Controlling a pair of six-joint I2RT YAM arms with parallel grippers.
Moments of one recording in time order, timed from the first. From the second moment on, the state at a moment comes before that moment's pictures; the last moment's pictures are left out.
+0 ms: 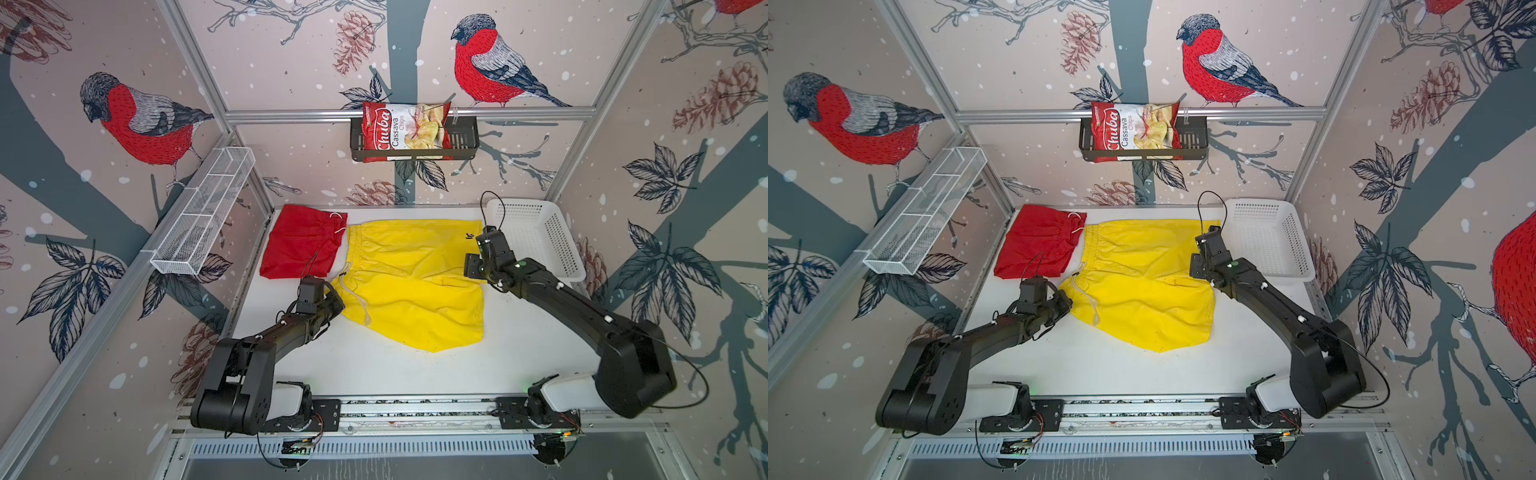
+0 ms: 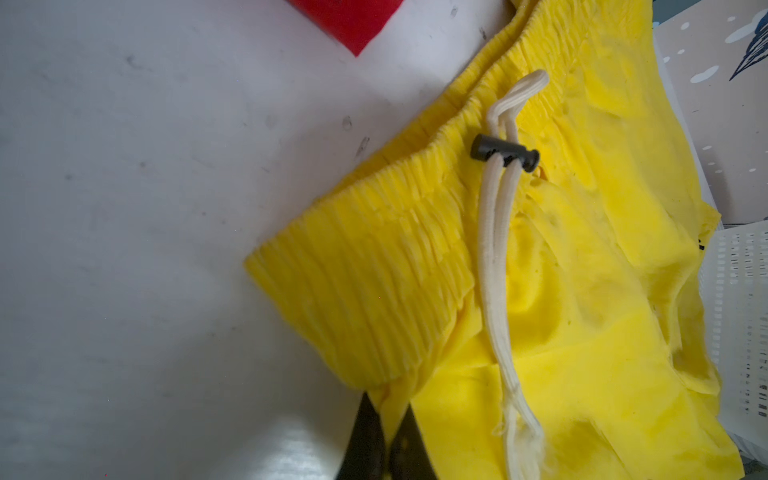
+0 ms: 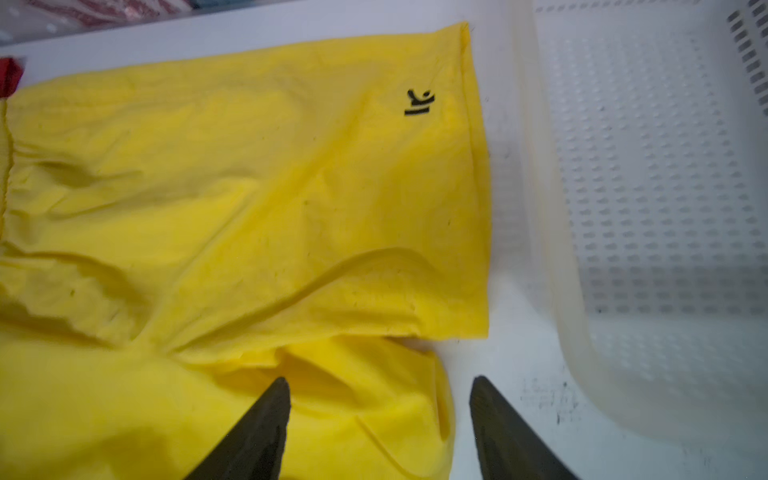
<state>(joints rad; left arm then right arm) -0.13 1.34 0.41 0.09 0.19 -0.76 0.50 1.35 0.96 -0.49 0.22 0.42</state>
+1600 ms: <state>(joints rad) -0.17 1.30 0.42 0.06 0.21 -0.78 0.44 1.03 0.49 -0.60 -0.15 0.64</state>
